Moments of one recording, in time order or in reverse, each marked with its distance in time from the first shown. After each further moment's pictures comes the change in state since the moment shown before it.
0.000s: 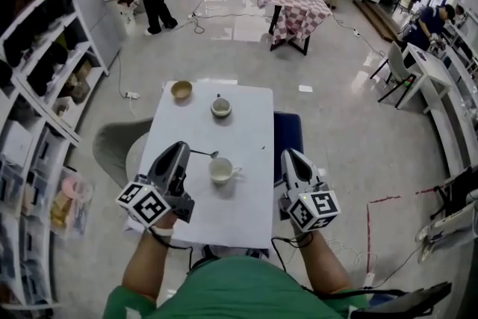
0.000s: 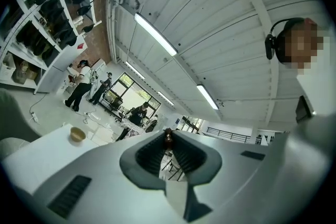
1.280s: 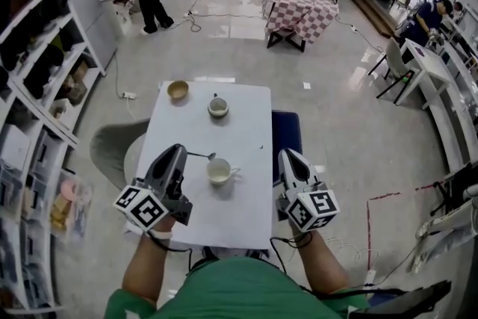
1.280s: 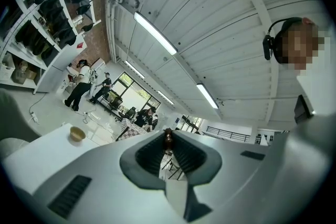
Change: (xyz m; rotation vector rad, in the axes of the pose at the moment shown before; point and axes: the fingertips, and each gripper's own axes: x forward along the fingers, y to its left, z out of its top) left arm 0.002 0.008 0.000 0.002 0.012 0.001; right arm 0.010 0.001 -0.005 0.034 0.016 -0.001
